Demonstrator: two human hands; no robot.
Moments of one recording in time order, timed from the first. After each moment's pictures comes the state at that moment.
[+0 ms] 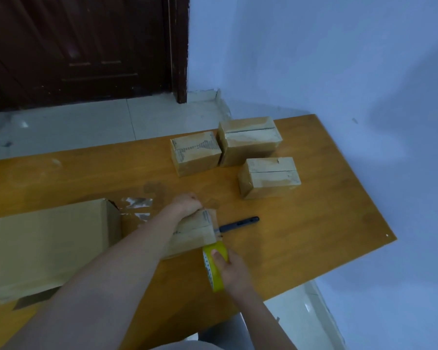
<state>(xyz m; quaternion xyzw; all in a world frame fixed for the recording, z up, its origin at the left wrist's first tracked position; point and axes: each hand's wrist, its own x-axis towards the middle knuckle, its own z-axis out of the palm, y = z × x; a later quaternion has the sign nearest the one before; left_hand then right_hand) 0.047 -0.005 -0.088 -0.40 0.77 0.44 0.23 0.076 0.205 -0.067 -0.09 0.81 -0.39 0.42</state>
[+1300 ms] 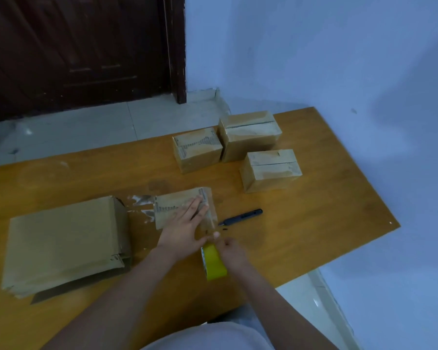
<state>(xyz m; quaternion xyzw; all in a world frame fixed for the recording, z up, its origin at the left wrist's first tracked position) 0.136 0.041 -0.091 -0.15 0.97 0.18 0.10 0.066 0.183 -0.079 -0.10 0.84 -0.29 0.44</state>
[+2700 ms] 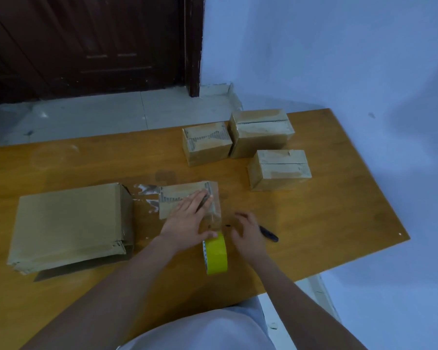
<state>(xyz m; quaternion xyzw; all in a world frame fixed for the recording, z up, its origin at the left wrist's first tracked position) 0.131 0.042 -0.081 -0.16 0.97 0.15 0.12 0.018 0.207 -0.116 -0.33 0.88 -0.27 0.23</state>
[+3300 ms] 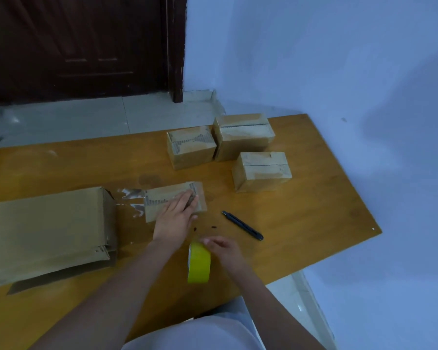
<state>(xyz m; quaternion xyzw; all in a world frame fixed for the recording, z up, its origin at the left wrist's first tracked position) 0.123 0.050 -0.100 -0.21 0.97 0.15 -0.02 0.056 0.213 -0.096 -0.12 0.74 -0.47 0.46</state>
